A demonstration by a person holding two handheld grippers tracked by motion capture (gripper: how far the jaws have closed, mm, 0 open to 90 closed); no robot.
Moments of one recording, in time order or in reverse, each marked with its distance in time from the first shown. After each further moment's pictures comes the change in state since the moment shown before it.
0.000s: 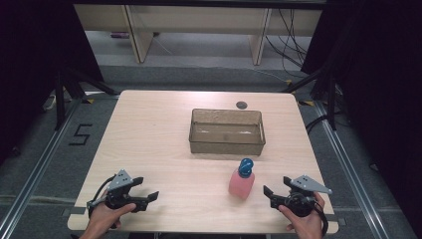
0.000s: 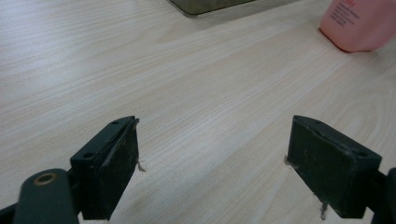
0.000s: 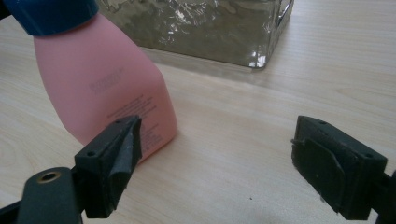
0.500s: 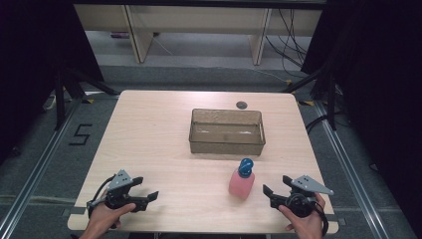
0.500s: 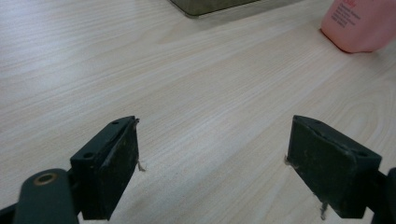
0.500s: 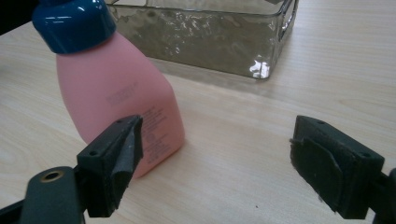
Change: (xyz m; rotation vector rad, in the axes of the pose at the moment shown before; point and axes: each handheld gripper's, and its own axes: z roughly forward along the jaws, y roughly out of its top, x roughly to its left) left arm 0.001 0.000 -0.001 0.002 0.001 0.001; right arm 0.006 0.004 -0.005 -0.032 0.023 0.017
